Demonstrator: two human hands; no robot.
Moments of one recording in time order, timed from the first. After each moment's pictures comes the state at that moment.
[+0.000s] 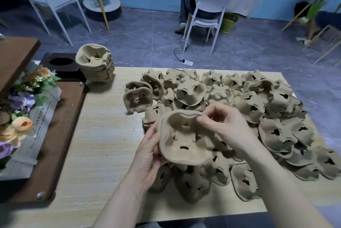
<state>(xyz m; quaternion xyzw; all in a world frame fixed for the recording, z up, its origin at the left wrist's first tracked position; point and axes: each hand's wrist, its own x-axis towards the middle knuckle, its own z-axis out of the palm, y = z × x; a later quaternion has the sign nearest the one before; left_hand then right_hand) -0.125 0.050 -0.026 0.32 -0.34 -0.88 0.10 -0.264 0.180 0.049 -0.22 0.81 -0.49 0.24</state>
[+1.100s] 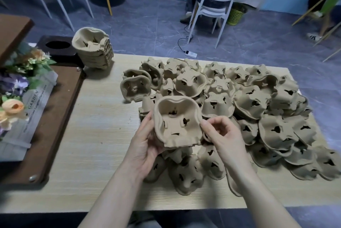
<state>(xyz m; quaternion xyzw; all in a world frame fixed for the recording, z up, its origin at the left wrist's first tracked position) -0.137 0.060 -0.025 0.30 -0.27 -0.91 0.14 -0.238 0.203 0.003 -0.10 0.78 -0.58 0.22</state>
